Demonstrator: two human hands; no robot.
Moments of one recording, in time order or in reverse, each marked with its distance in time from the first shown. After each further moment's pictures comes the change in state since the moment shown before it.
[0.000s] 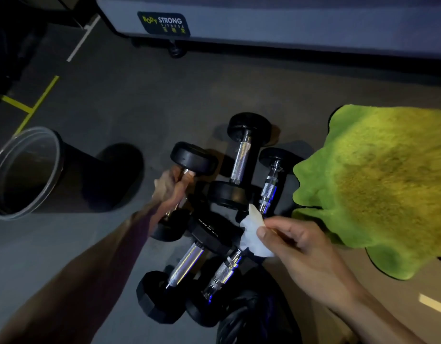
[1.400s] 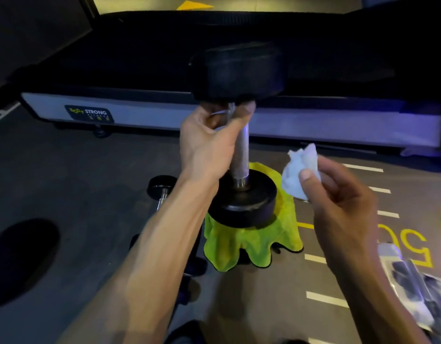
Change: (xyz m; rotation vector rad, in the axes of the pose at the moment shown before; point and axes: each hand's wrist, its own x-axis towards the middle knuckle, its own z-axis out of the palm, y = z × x) left_hand -0.191 0.368 -0.021 -1.062 -0.131 0.510; right_hand -0.099 -0.101 -0.129 0.136 0.943 -0.383
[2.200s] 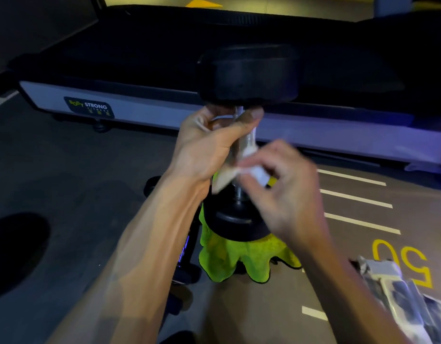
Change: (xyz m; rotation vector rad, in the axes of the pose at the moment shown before) left_hand 0.002 0.018 -0.009 -0.218 -0.133 -0.166; right_hand 0.037 -0.001 0.057 -0.396 -0.325 -0.428
